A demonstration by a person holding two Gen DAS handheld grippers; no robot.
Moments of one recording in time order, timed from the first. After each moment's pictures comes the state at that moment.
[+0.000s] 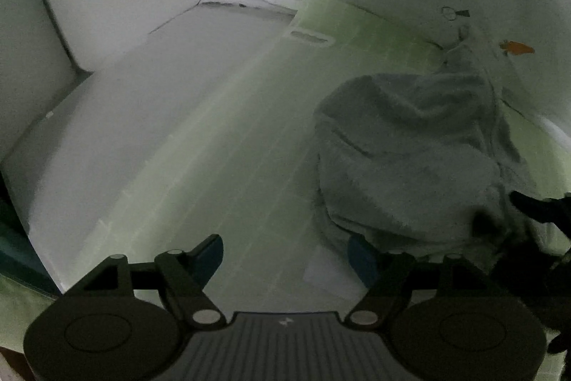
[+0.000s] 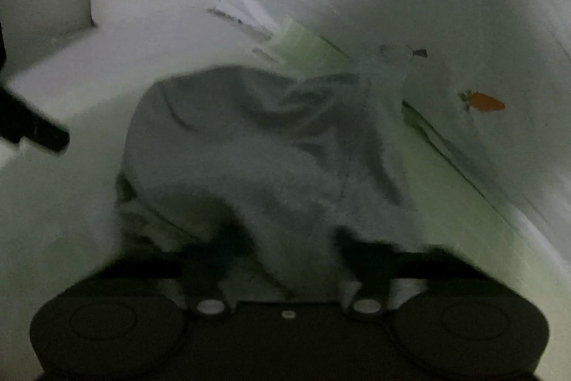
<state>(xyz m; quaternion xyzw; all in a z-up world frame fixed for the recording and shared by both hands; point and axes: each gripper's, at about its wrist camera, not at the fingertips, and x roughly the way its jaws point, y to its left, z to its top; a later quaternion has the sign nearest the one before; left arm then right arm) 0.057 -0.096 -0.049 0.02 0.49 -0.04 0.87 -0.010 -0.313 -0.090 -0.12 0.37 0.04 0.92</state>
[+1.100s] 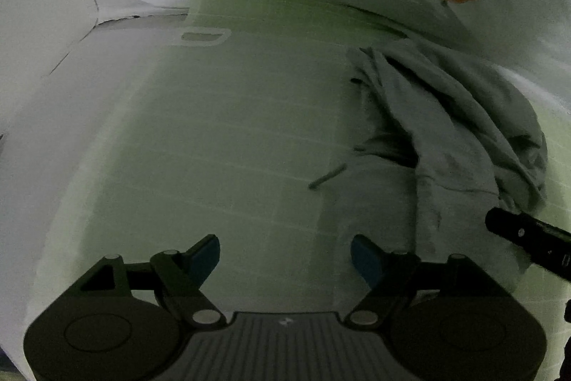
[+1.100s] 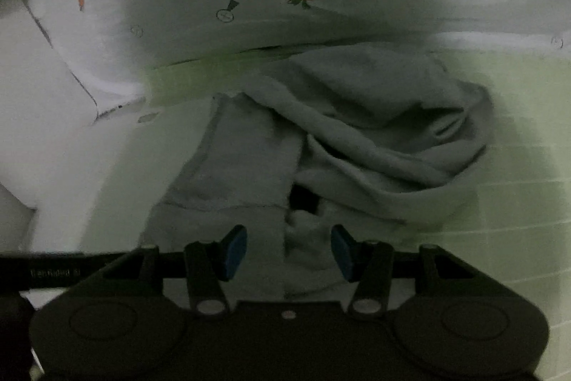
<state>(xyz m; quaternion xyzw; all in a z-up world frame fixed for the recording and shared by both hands) 0.110 -0.180 -0.069 0.09 0.51 -0.15 0.84 -0.046 -0.411 -0.095 0.24 0.38 -0.12 0.89</state>
